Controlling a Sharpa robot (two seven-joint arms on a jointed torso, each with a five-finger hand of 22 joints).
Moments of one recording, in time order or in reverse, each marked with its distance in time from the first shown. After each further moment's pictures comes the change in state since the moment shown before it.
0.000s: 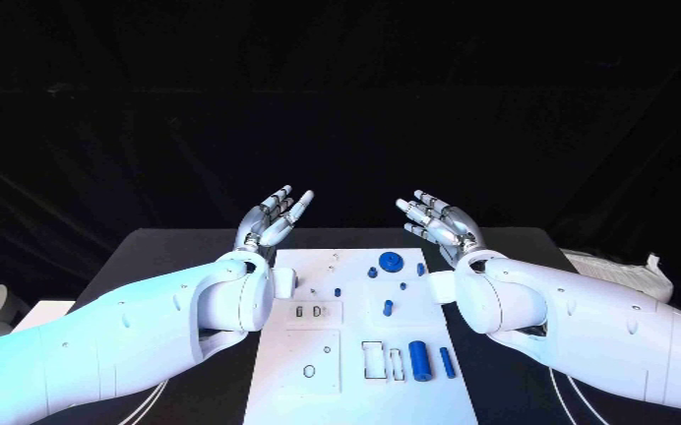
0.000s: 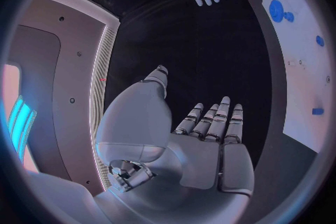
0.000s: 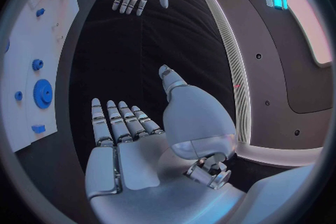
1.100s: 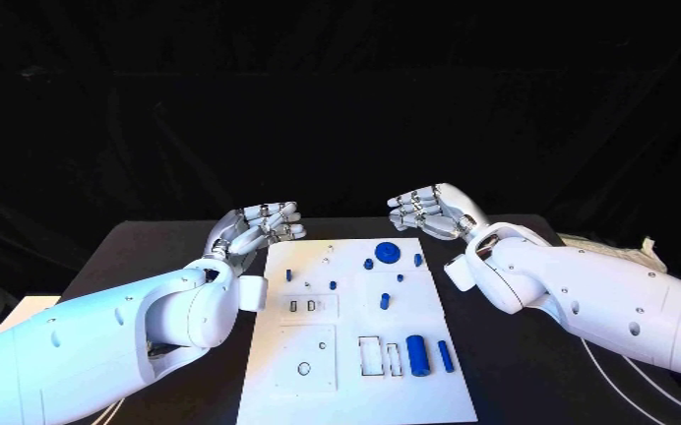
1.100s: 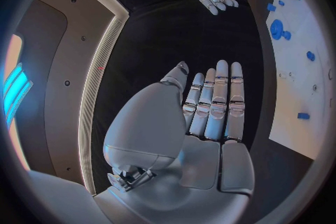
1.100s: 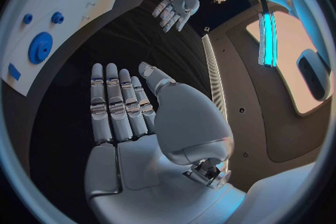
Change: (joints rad) left arm 0.005 -0.159 0.000 0.149 0.061 0.164 0.023; left_hand 0.238 0.084 0.027 -0.139 0.010 0.686 0.078 0.120 0.040 0.791 -0.085 0.109 0.037 0.722 -0.125 0.159 0.083 0.070 0.715 -0.054 0.224 0.073; right arm 0.058 -0.038 0.013 -0.074 -0.634 0.107 -0.075; right_hand 0.189 0.000 0.158 -0.169 -0.008 0.696 0.073 0.046 0.036 0.754 -0.053 0.052 0.028 0.793 -0.078 0.073 0.035 0.115 0.601 -0.054 0.182 0.042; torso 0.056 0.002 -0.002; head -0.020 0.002
